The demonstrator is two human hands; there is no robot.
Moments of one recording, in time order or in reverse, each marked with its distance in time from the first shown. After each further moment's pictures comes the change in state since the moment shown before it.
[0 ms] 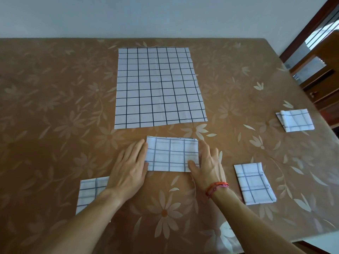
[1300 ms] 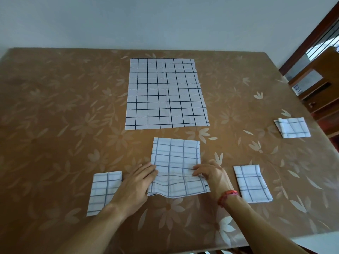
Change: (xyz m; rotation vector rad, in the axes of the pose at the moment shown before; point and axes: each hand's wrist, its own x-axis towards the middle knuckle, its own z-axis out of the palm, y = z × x) left_hand -0.054 0.010 -0.009 -0.246 -0.153 0.102; right_hand -0.012 0.039 -0.002 0.236 -0.264 -0.111
